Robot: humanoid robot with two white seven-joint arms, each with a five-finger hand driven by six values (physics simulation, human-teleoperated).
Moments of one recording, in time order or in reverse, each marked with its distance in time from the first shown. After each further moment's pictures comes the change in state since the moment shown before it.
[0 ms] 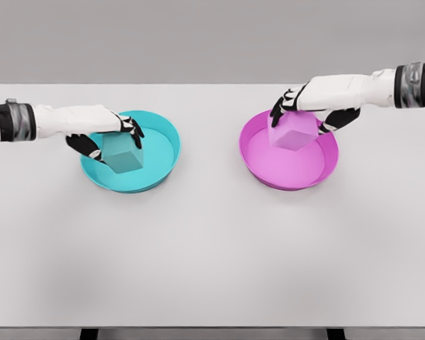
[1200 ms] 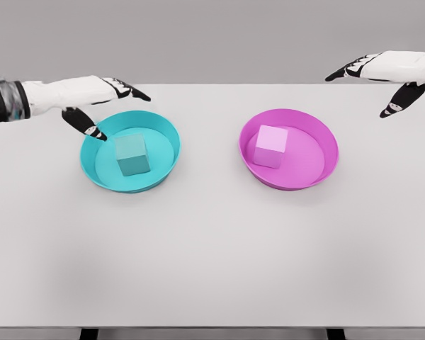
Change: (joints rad) left arm 0.014 -0.058 0.171 0.053 -0.024 -0.001 -0.001; right arm 0.034 -0.059 -0.129 0.223 0.053 0.000 0.000
